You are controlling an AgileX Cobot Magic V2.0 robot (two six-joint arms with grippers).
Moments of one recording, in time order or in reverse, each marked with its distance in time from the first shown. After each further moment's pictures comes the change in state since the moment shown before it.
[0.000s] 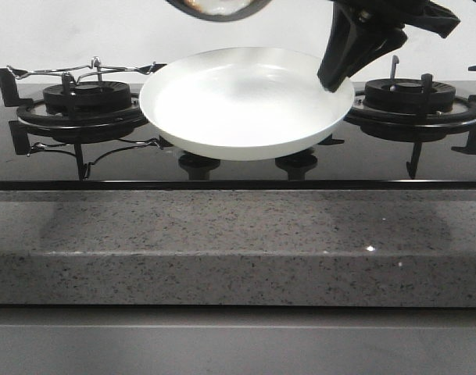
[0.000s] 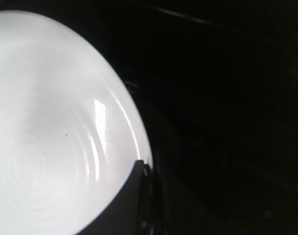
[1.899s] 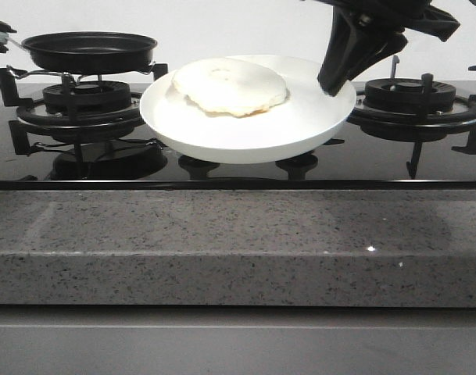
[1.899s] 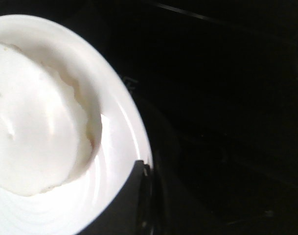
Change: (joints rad) left arm 0.553 0.531 0.000 -0.460 0.337 -0.640; right arm 0.000 0.001 0.005 0.000 0.003 0.000
